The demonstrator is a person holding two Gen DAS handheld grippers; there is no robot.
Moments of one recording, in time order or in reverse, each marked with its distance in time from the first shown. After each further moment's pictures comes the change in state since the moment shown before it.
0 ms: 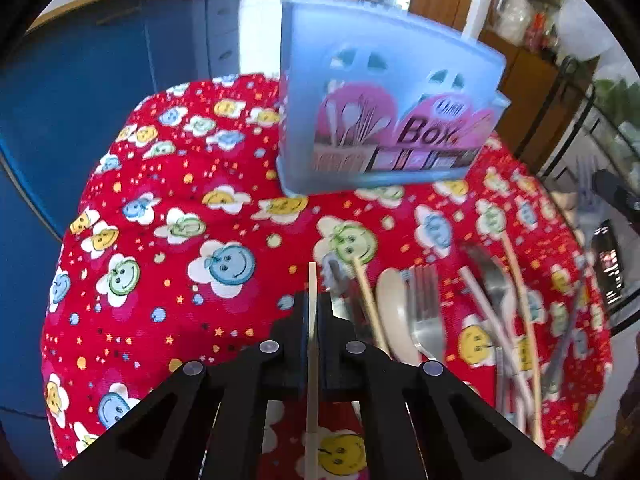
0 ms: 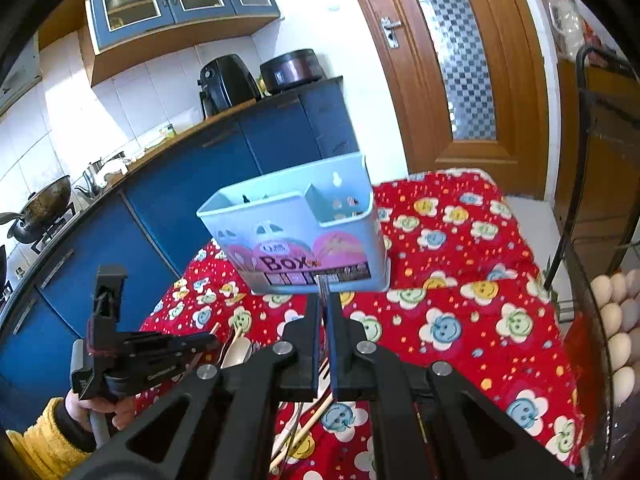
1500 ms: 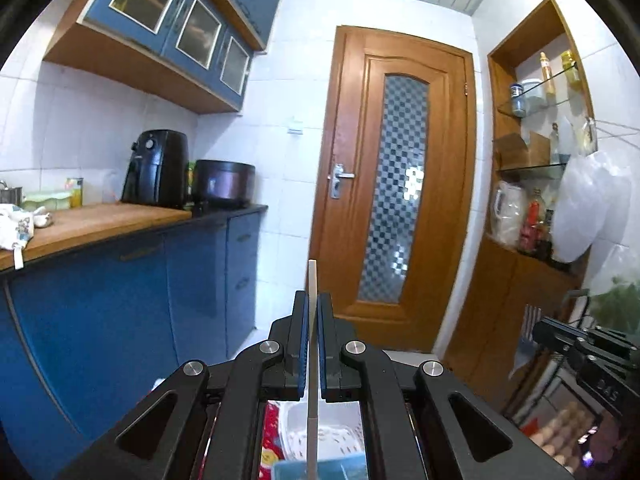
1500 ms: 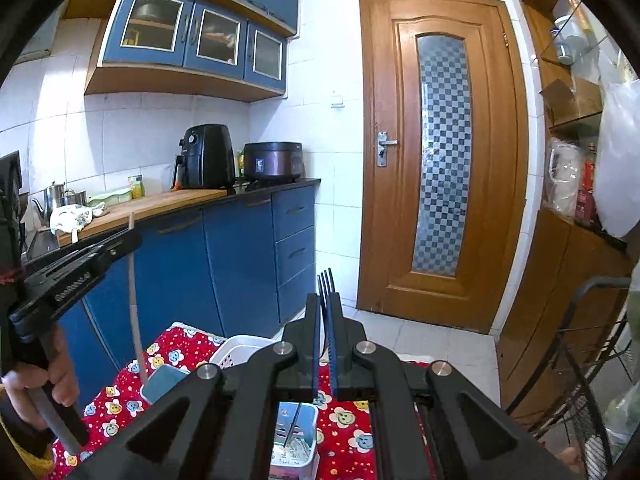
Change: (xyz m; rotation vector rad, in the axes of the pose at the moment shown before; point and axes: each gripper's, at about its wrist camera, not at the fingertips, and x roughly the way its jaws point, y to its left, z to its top) left arm -0.116 -0.020 0.189 -0.043 -0.782 0.067; right arm 0.020 0.029 0.160 -0.246 -0.278 -0.208
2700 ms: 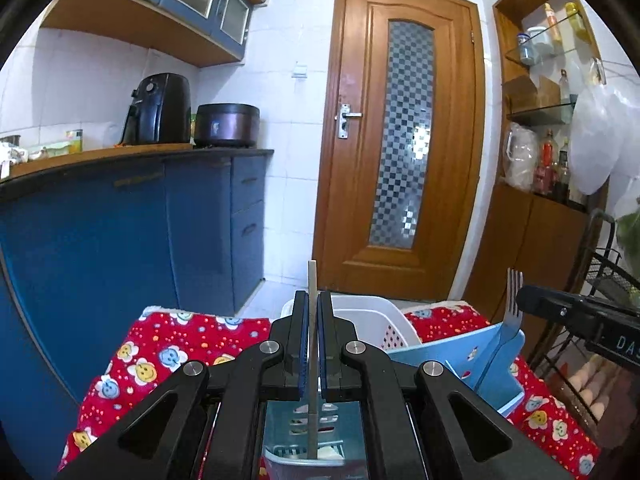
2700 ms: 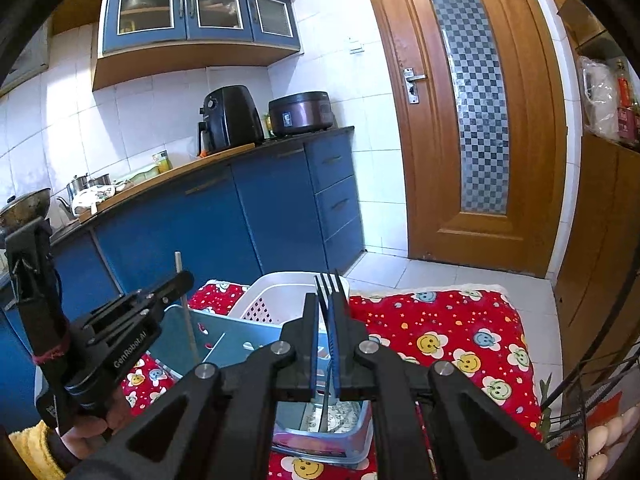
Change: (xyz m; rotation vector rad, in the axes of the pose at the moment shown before) left arm 0.034 0.000 -0.110 0.027 0.157 0.026; right arm 0.051 -0.007 -0.074 0.120 0.121 0.185
